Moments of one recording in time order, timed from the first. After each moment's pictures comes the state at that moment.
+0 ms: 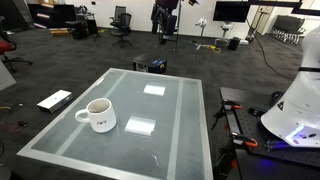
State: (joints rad) arm 0.03 -0.11 -0.11 -2.21 -0.05 2.33 -0.71
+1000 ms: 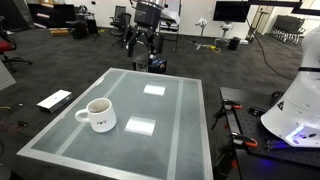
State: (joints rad) arm 0.03 0.08 -0.01 -2.10 0.38 2.33 -1.34
